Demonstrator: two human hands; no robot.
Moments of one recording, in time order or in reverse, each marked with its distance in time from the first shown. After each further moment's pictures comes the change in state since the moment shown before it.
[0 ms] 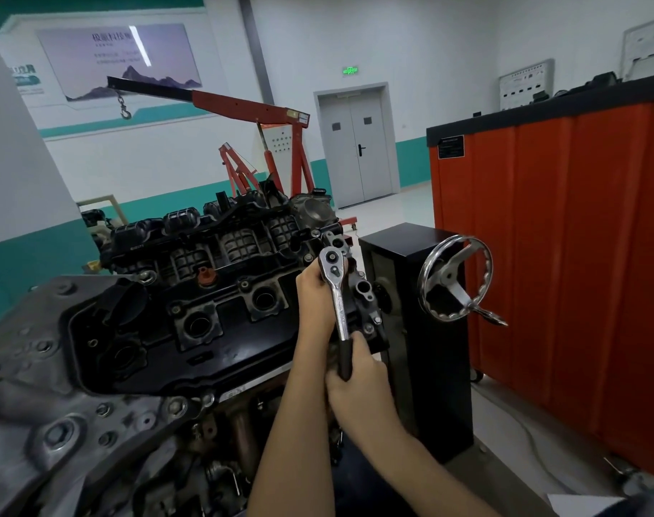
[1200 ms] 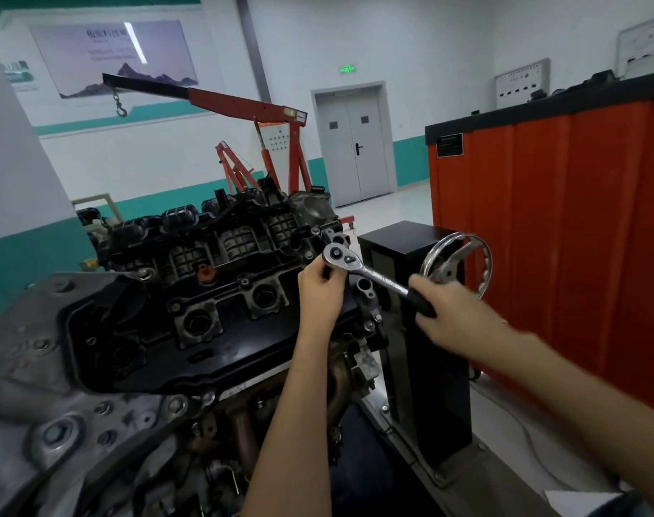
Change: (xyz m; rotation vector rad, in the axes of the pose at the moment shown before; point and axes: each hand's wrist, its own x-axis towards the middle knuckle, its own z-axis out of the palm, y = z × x) left_hand -0.001 -0.005 -0.003 0.001 -0.022 -0.015; right_hand 0.057 -0.013 -0.131 -0.815 -0.103 -0.283
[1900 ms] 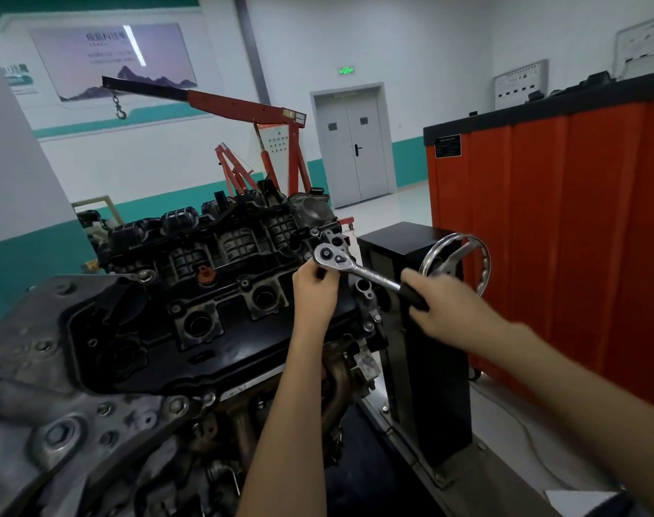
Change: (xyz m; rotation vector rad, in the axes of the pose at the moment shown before) left_hand 0.003 0.002 -0.005 0.010 0.010 -0.032; right_hand 0.008 -0.004 -0.005 -0.036 -0.007 -0.034
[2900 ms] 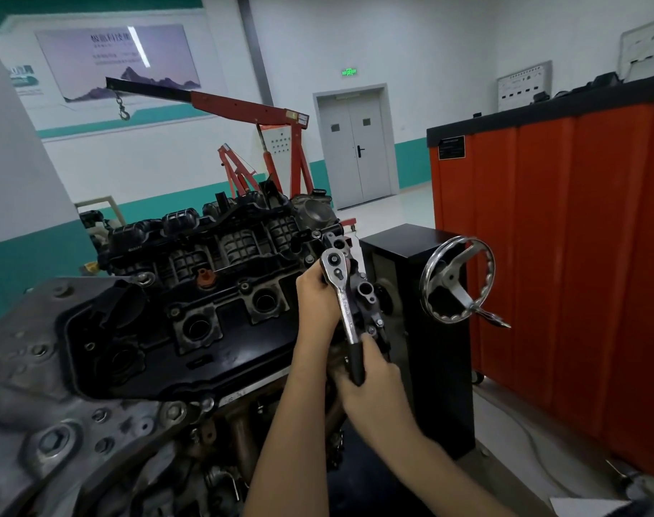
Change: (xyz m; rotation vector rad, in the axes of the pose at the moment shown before) left_hand -0.001 -0.003 0.005 0.002 0.018 0.070; right_hand -0.038 -0.087 0.096 0.786 0.091 0.302
